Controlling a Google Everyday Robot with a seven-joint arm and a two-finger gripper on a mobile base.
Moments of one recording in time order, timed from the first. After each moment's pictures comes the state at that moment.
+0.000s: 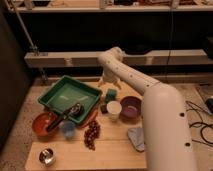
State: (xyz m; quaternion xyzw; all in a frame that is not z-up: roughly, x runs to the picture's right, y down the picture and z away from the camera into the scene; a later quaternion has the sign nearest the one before) arm 0.036 -0.019 0.927 -0.21 -0.18 -0.61 0.74
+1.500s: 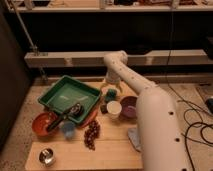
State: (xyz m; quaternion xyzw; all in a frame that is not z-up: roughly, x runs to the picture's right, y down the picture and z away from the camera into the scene) arm 0.054 0.000 0.961 -0.22 -0.23 -0.60 0.74
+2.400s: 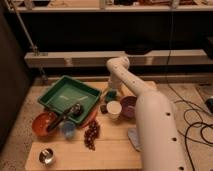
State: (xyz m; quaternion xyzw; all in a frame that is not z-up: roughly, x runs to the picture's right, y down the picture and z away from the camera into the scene) arm 0.064 0.029 0.985 -0.23 -0.24 -0.59 0.73
